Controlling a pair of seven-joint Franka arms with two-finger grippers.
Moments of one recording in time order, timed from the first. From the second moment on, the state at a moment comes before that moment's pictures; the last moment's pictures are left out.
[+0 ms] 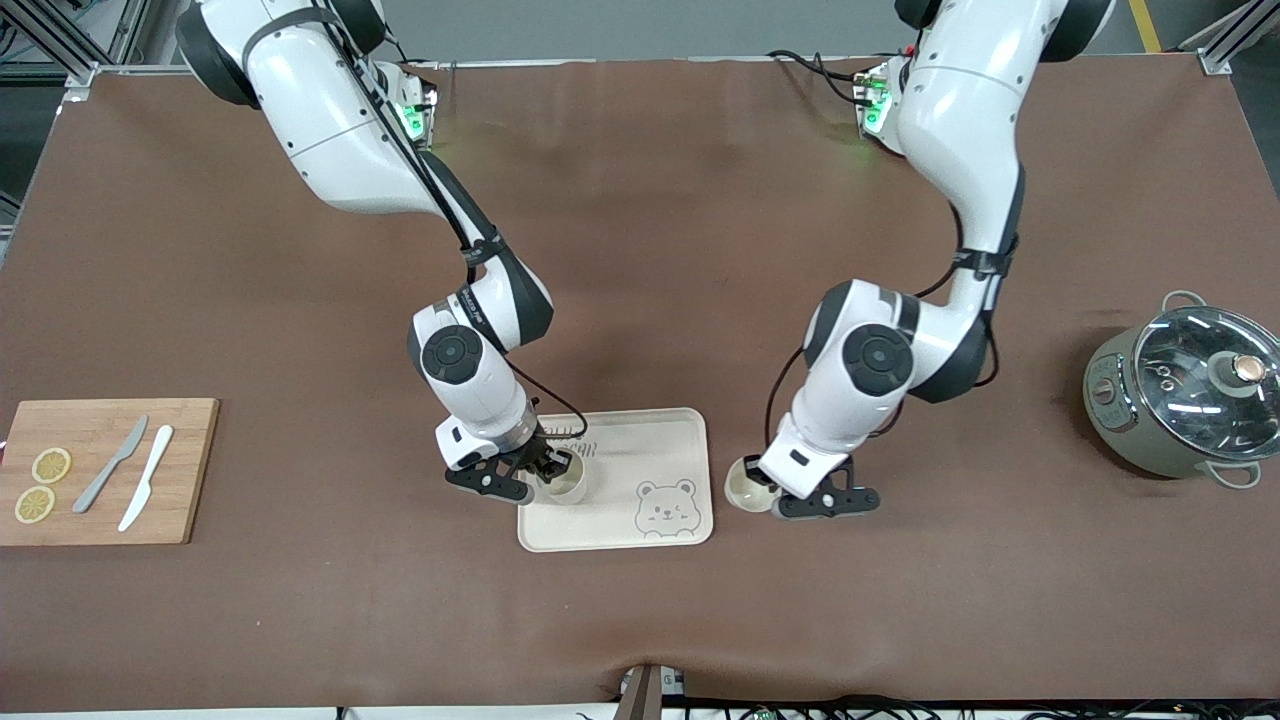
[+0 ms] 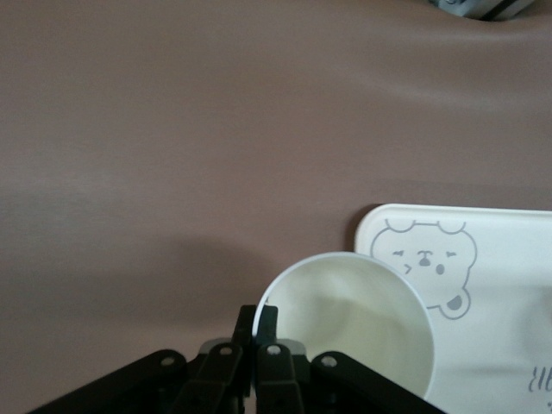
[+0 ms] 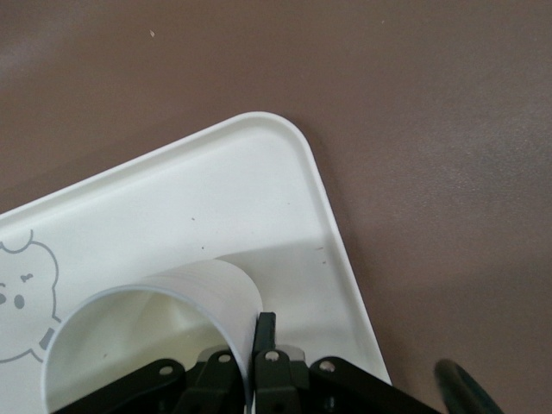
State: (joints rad) left arm -0.50 0.72 0.10 -1.37 -0.14 2.28 -0.45; right arm 0.45 0.82 0.05 -1.49 -0.02 2.58 0.78
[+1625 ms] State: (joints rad) left arm -0.16 0.72 0.13 -1.40 -0.12 2.13 -0.04; right arm 0.19 0.62 0.02 -1.41 -0.02 2.13 0.26
